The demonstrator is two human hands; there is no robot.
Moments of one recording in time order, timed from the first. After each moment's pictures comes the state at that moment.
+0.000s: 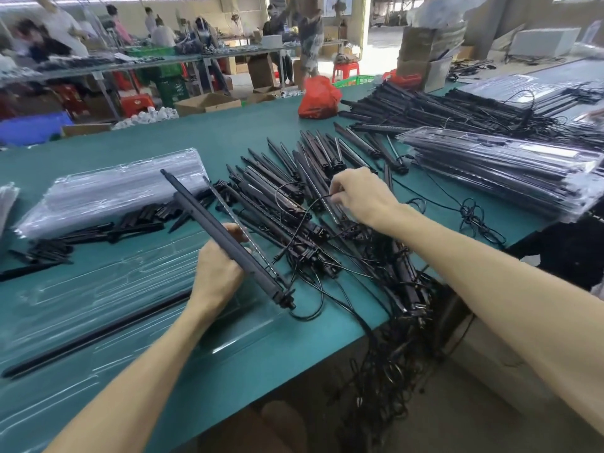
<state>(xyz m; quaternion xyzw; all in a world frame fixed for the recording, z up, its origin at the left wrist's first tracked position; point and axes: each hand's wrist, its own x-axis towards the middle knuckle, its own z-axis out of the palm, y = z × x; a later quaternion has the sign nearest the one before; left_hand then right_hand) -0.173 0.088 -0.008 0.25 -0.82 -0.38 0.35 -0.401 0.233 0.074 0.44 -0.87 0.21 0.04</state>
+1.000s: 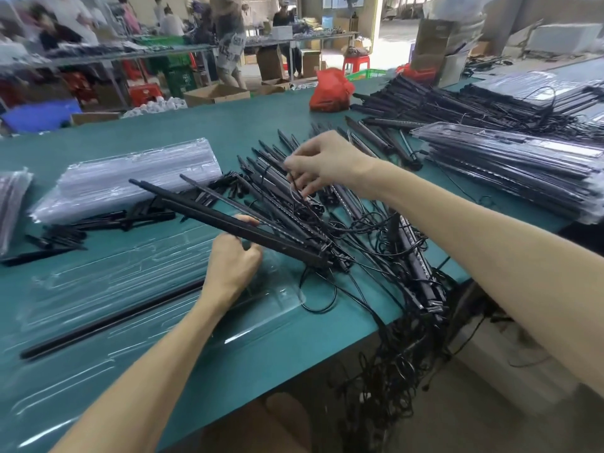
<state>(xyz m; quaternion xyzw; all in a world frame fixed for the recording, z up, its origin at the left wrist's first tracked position) -0.174 0.088 -0.006 0.26 -0.83 -0.34 0.36 -0.355 0.195 0.125 0.48 -0.71 0.46 -0.25</state>
